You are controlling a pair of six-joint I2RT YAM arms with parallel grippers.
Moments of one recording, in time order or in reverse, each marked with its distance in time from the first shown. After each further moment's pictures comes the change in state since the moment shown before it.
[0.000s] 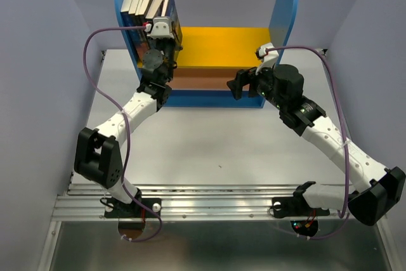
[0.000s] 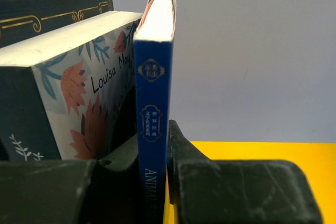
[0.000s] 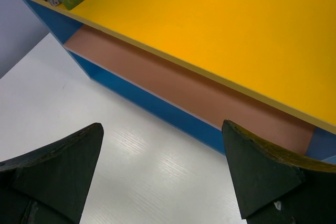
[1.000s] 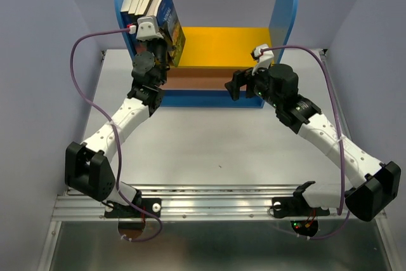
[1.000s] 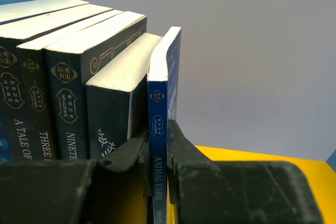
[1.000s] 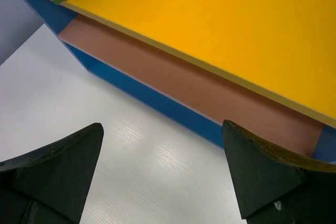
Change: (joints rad) left arm 0.001 -0.124 -0.028 -0.092 -0.062 -0.127; right arm 0.000 0.038 0.000 -0.002 -0.008 0.000
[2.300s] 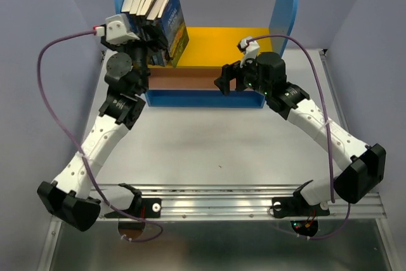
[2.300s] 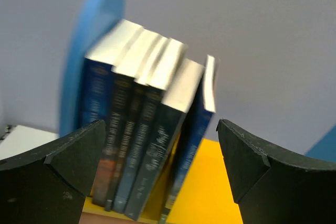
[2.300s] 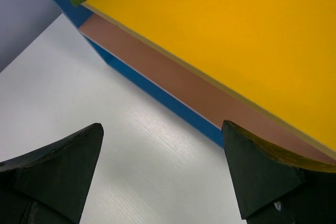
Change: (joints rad) left arm -0.051 -0.213 0.068 -0.394 -0.057 -0.114; right arm 0.000 0.160 0.153 -0.055 -0.150 0.000
